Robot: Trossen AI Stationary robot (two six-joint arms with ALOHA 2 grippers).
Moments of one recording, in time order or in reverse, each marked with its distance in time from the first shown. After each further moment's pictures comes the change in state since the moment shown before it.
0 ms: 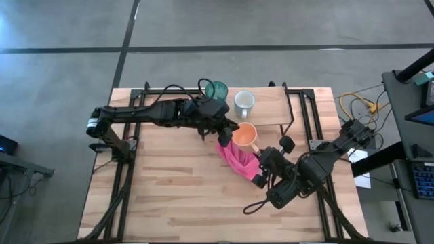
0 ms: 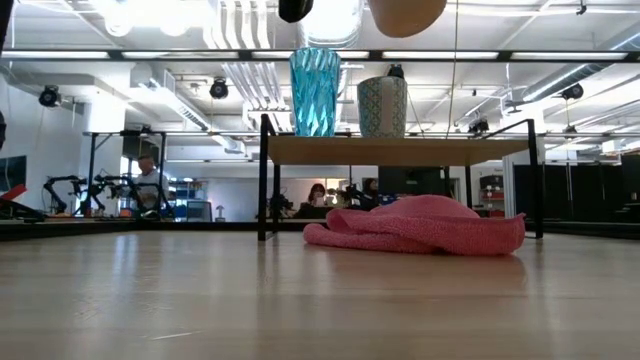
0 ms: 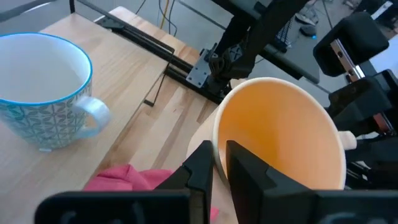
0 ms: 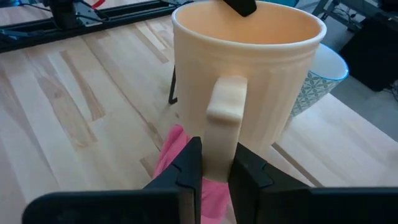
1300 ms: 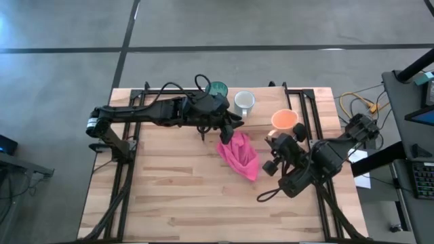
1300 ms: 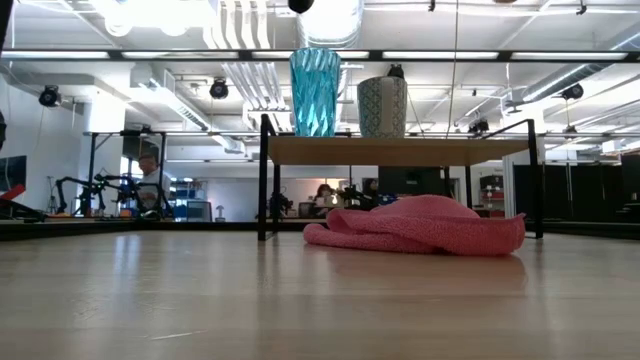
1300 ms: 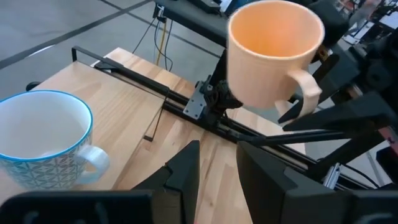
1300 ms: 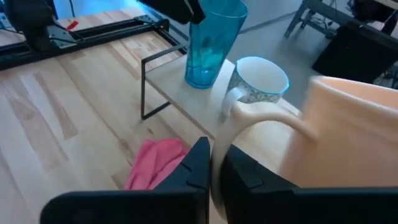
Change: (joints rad) left arm 0.013 -0.002 -0.001 0.122 -0.042 0.078; right arm -0.001 -0.107 -0.003 -0.130 0.061 0.047
